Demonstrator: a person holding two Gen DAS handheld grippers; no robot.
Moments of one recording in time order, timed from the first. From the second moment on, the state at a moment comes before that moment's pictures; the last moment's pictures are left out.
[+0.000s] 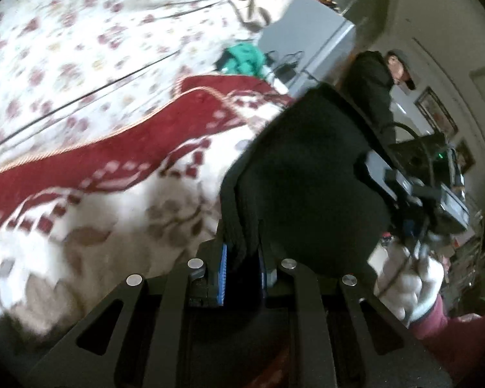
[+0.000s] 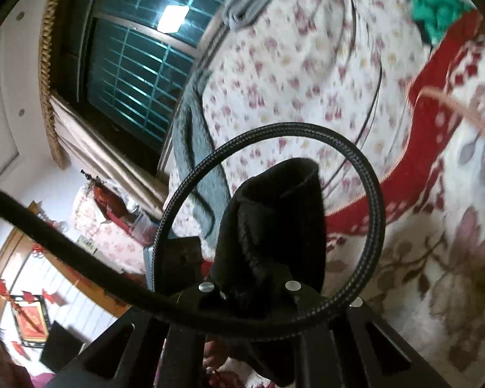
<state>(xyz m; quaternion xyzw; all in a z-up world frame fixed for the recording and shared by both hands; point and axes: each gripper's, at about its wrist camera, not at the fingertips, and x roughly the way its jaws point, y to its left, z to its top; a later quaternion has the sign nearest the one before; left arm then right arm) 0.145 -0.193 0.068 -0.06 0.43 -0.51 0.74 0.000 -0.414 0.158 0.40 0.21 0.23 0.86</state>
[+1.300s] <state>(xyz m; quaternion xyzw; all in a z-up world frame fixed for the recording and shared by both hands) 0.103 0.043 0.044 -0.19 0.42 -0.28 0.84 0.074 -0.322 0.092 0.28 0.41 0.21 0.84</state>
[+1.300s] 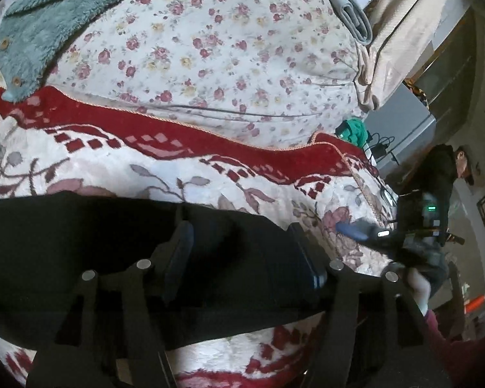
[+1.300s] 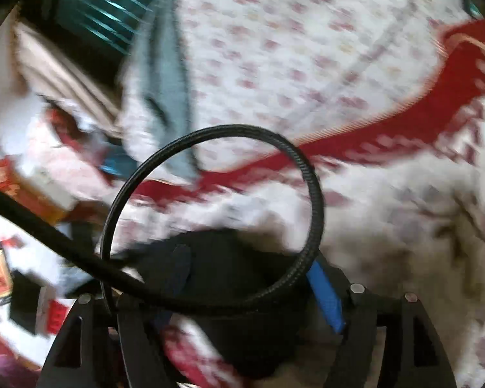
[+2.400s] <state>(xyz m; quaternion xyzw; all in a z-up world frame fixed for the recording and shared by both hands) 0.083 0.051 -0.015 -0.18 0.49 -0.19 0.83 0.077 -0.305 0.072 0.28 0.39 0.22 0.85</state>
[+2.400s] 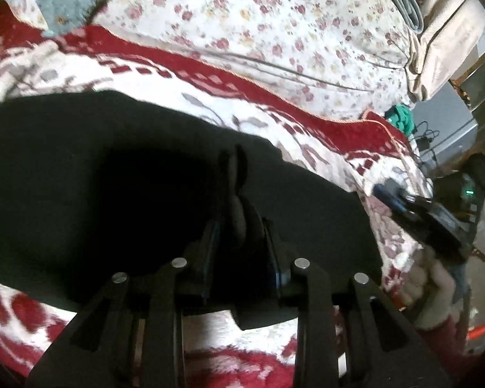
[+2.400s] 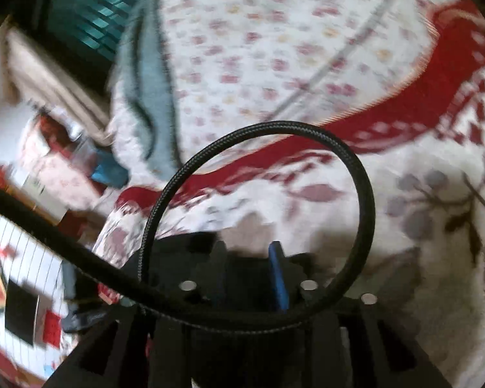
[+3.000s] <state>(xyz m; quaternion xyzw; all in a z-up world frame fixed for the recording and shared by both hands) 0.049 0.105 0.002 -0.13 0.44 0.00 0.89 0.108 -0.136 0.098 0.11 0.42 0.34 0.83</state>
